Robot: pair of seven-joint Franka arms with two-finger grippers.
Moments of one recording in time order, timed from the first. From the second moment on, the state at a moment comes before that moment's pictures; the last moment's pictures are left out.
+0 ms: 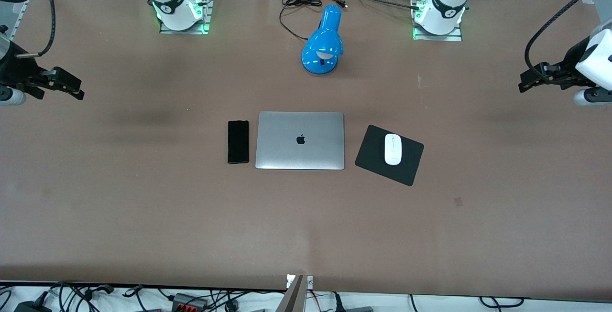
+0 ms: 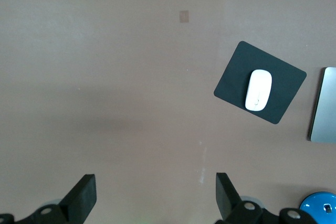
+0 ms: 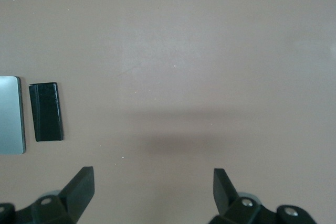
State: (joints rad) left arm 0.10 0.00 -0.08 -1.65 0.01 1.56 -0.06; right arm -0.04 -0.04 -0.02 -1.77 -0.01 1.77 -0.05
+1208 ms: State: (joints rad) left arm 0.09 0.00 -0.09 -1.65 0.01 1.57 -0.06; right arm -0.03 -0.05 -0.02 -1.77 -0.01 1.75 -0.05
